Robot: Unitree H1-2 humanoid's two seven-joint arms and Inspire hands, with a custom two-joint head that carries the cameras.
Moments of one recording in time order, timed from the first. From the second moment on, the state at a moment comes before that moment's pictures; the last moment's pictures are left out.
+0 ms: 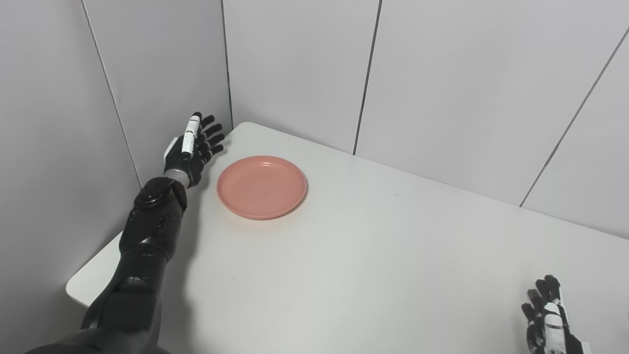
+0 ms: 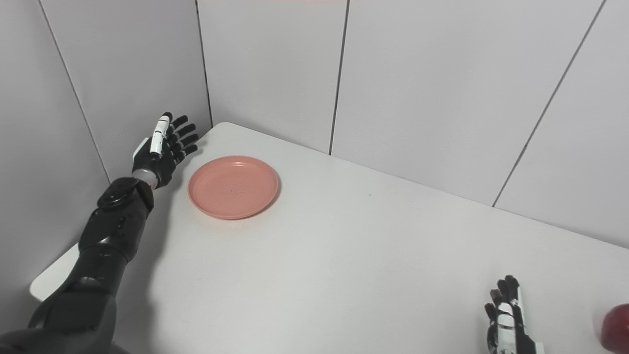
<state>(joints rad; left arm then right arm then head) -0.55 0.48 0.45 0.71 -0.38 0.10 -0.14 0.01 -0.03 0.04 -0.12 0.09 0.01 0.07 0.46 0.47</state>
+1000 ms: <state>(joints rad) -0.53 0.48 0.43 0.79 -0.39 0.03 -0.20 0.01 -0.04 0.04 -0.15 0.09 0.03 0.07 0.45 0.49</state>
